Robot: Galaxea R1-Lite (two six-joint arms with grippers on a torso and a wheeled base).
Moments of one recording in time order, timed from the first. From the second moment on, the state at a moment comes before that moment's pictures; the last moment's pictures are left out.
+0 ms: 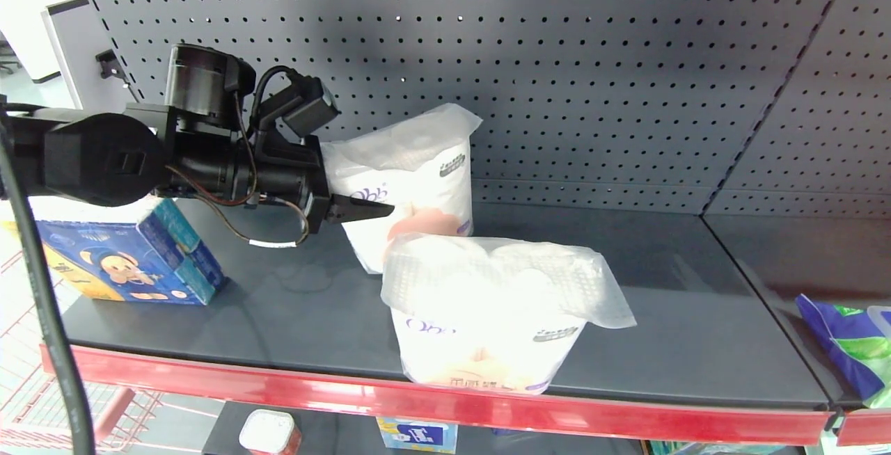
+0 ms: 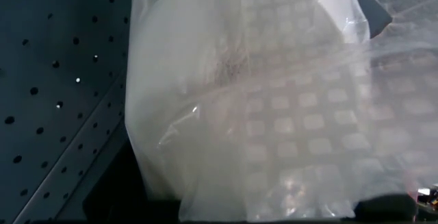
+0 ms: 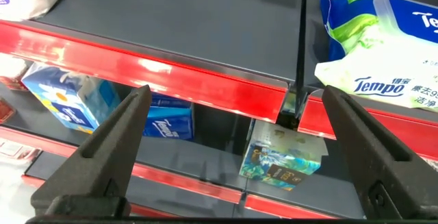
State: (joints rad) left arm -0.27 1.83 -1.34 0.03 -0.77 0.63; right arm 0.18 0.10 -0.05 0.06 -0.03 -0.09
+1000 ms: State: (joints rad) left arm -0.21 1.74 -1.27 0.04 -0.77 0.62; right arm 0.18 0.10 -0.03 0.00 0.04 -0.06
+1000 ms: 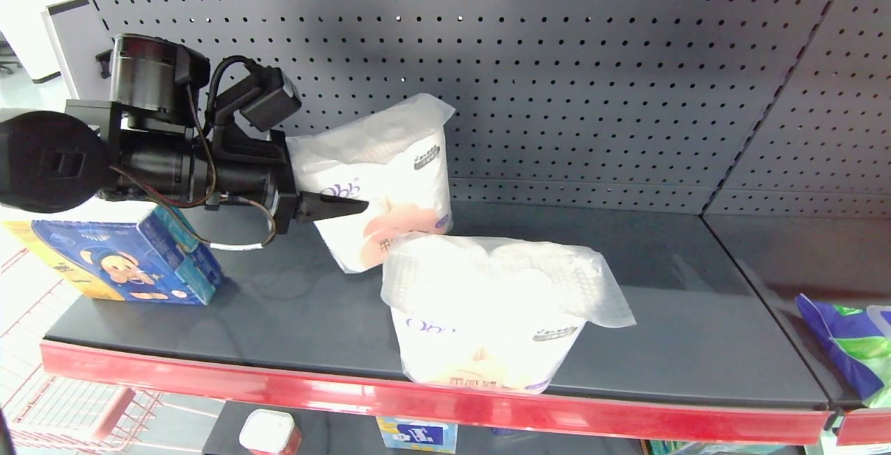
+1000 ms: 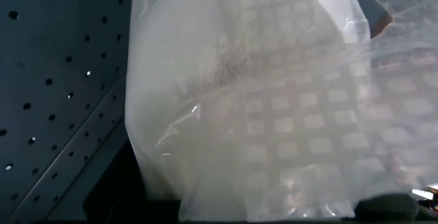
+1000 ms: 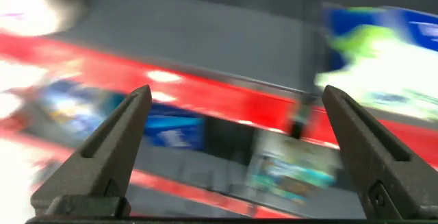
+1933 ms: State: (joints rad) left arm -0.21 1.71 -1.27 0.03 -0.77 0.61; right arm 0.18 0.10 -0.01 -0.01 -0.09 0.04
